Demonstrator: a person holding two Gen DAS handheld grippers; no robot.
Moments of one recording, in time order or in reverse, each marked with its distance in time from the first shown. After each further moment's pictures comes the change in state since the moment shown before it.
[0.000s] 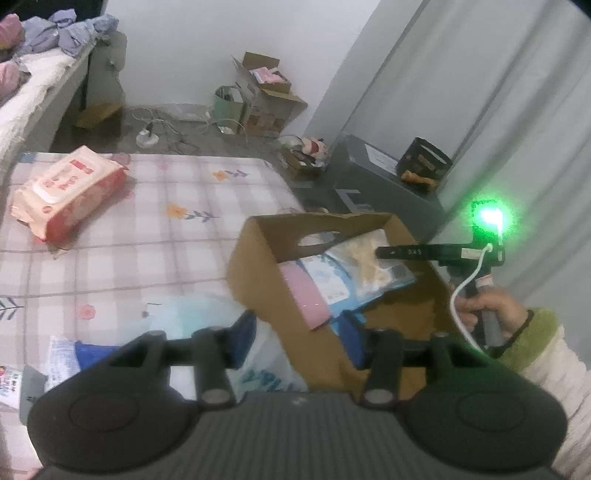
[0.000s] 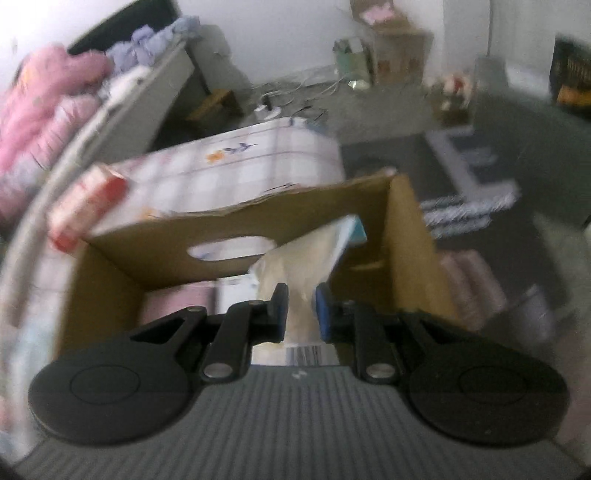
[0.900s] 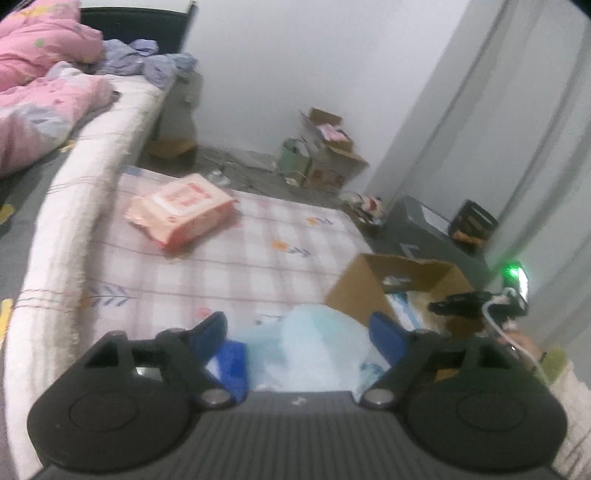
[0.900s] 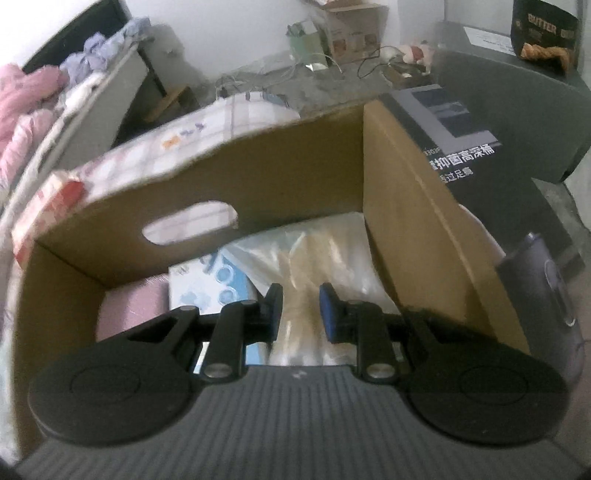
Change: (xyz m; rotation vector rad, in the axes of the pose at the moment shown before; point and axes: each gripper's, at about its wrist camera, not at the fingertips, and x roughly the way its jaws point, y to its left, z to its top) left arm -0.095 0.082 -0.047 -0.119 -0.206 0.152; right arm 0.023 -0.002 -0.027 0.203 0.035 -0.006
